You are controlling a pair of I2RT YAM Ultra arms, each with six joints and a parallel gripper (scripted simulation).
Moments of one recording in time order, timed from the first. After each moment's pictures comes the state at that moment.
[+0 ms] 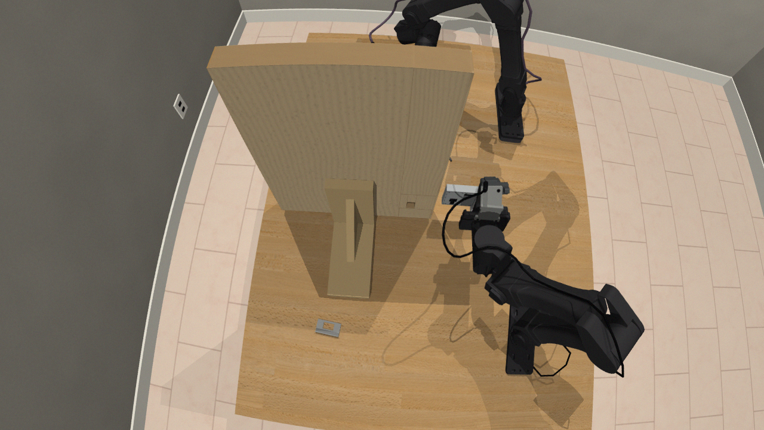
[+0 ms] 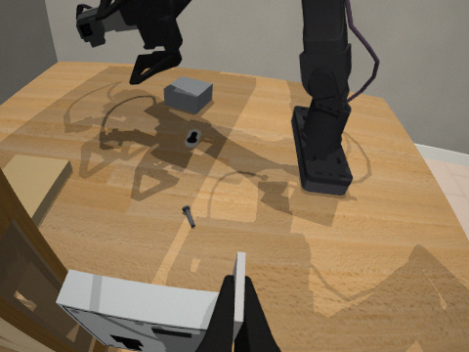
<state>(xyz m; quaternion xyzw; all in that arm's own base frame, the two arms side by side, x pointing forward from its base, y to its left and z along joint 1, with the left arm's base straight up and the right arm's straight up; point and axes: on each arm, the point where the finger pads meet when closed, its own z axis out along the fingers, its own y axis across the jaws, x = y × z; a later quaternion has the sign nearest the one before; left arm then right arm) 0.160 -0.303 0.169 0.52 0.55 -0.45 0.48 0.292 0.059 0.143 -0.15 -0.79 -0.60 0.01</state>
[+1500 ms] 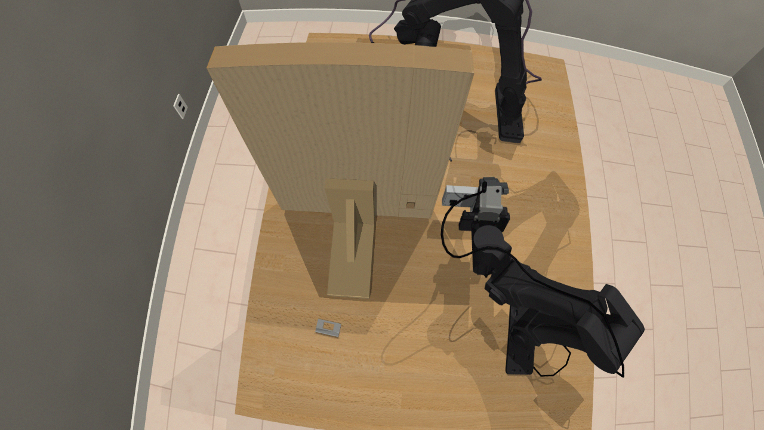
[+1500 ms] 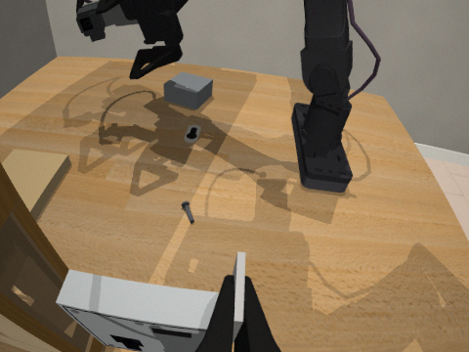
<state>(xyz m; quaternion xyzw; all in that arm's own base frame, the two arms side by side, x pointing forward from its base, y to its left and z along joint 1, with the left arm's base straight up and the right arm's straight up) 0.160 -0.302 0.167 0.52 0.55 -0.45 0.47 0.292 0.059 0.143 -0.15 -0.79 -0.60 0.01</state>
